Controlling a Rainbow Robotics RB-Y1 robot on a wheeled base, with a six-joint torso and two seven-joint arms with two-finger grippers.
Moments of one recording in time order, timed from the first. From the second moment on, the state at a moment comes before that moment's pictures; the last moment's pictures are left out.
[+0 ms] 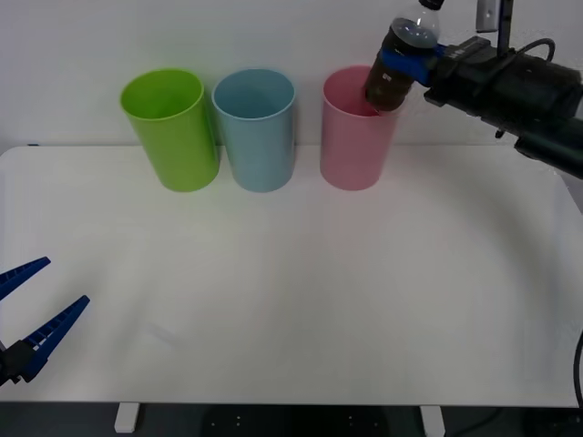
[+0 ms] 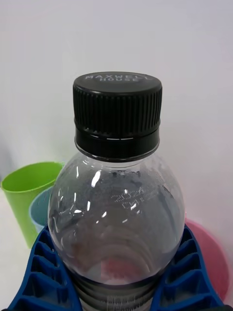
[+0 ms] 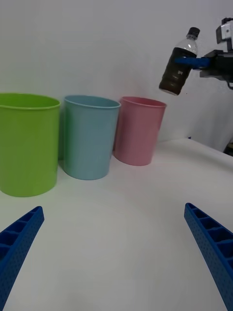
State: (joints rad) right arm -0.76 -0.66 0.16 -1.18 1.13 -0.66 -0.37; left arm 0.35 0.40 0.52 -1.66 -0.96 -1.22 0.00
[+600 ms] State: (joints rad) right arm -1.09 -0.48 0.16 -0.68 1.20 -0.58 -0.26; left arm 0.35 0.40 0.52 -1.66 -0.96 -1.22 0.00
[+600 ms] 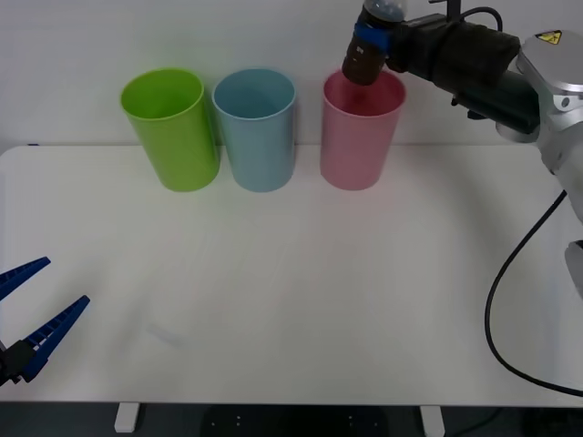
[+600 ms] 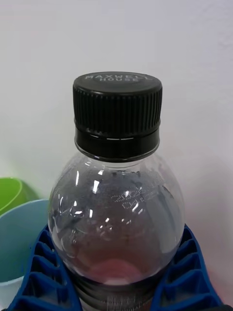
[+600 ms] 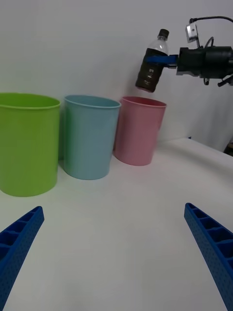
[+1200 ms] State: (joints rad) right arm -1.10 -0.45 0.16 -0.67 1.20 -0.52 -0.22; left arm 0.35 0.40 0.52 -1.66 -0.96 -1.22 0.00
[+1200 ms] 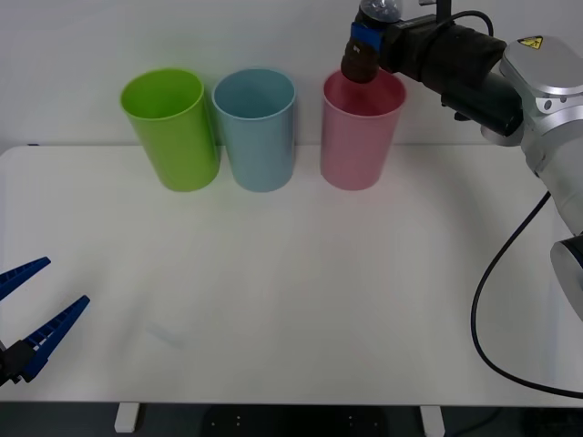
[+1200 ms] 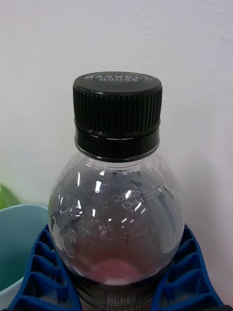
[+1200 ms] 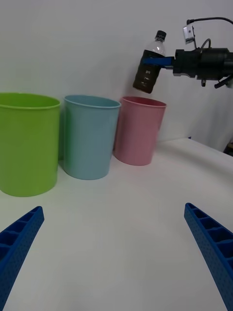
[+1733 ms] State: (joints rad) right arm -1.10 -0.45 0.16 -0.67 1.20 -0.52 -0.19; left arm 0.35 0.40 0.52 -1.66 -0.96 -1.22 0.00
